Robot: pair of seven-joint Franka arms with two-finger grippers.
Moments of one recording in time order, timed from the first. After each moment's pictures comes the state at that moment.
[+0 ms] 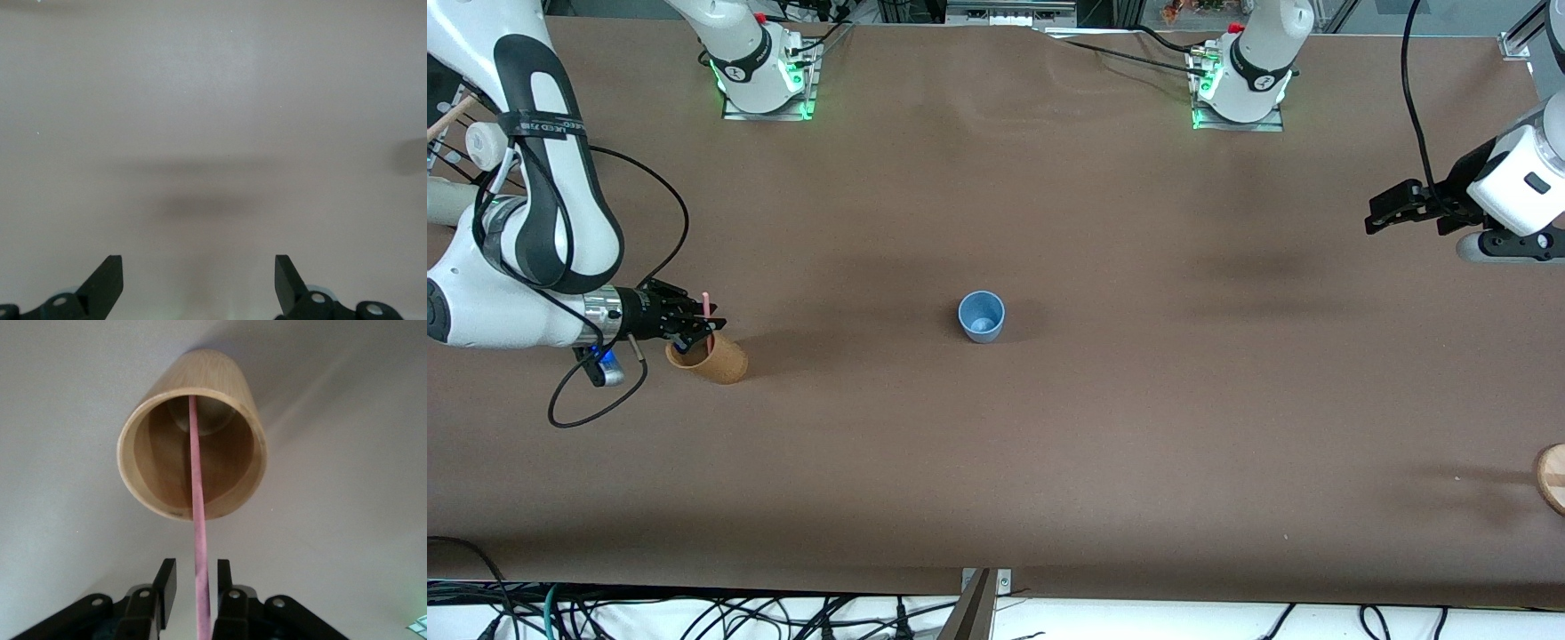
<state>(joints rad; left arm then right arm) -0.05 0.01 0.06 -1.68 -0.05 1.57 -0.02 -0.01 0.46 -0.04 -1.71 0.39 1.84 0.67</state>
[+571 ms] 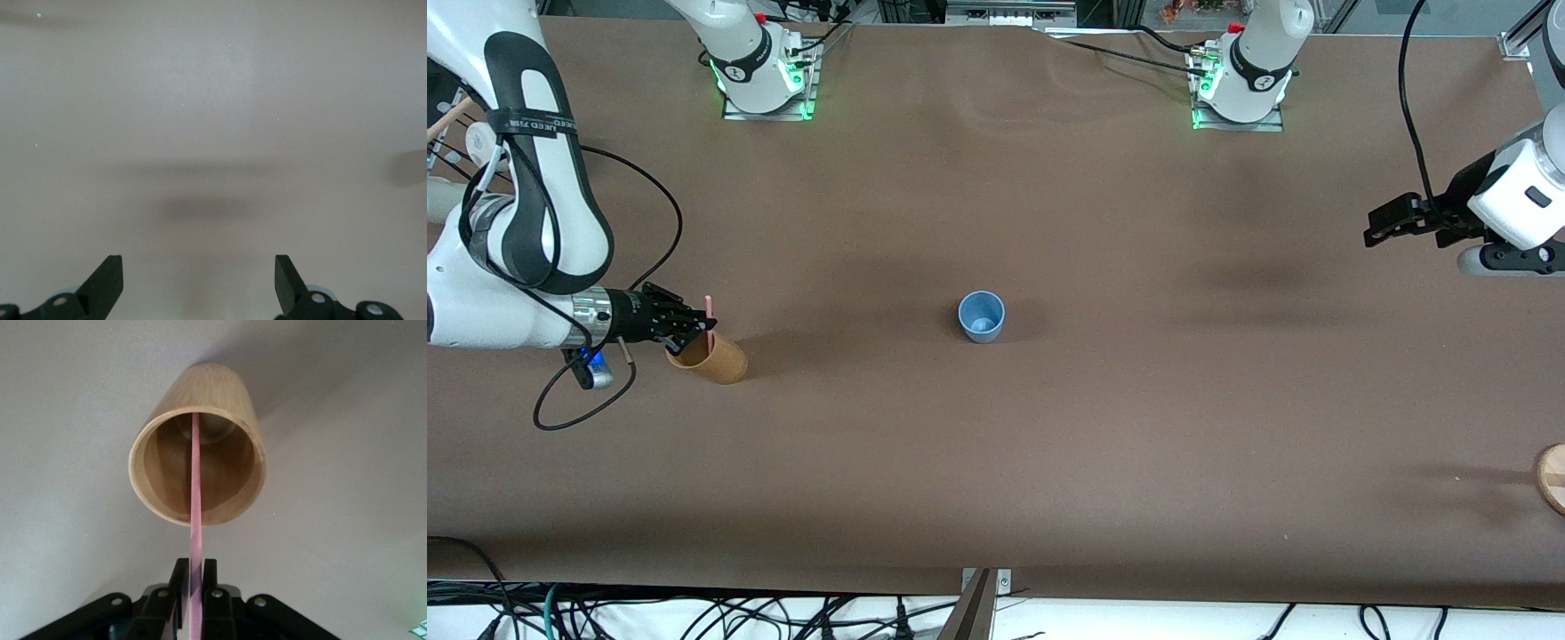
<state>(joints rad) -0.06 0.05 0.07 -1.63 -0.05 1.59 -0.02 -0.01 0.46 -0.04 -1.69 0.39 1.84 0.67</state>
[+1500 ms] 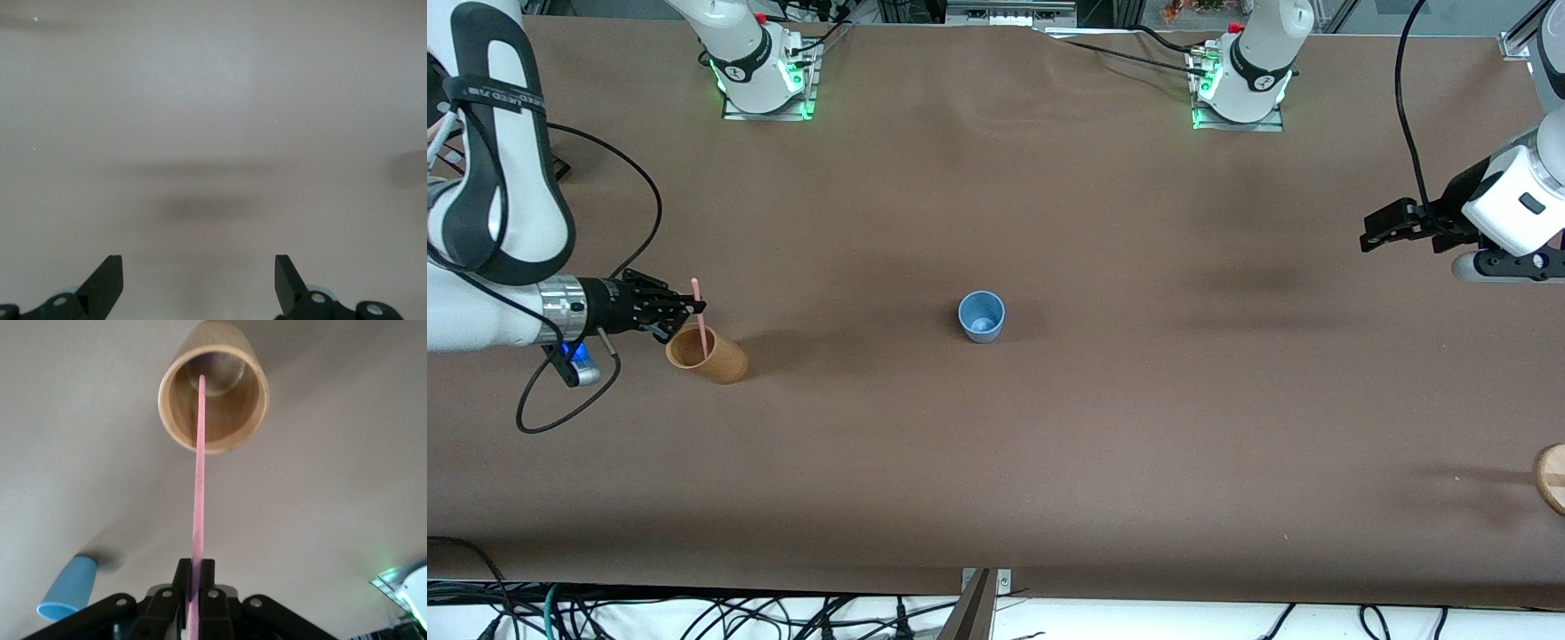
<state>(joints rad) -0.07 0.06 0.06 -1.62 -0.05 1.59 -0.02 -0.02 0.45 -0.04 -1.51 0.39 1.56 0.67</state>
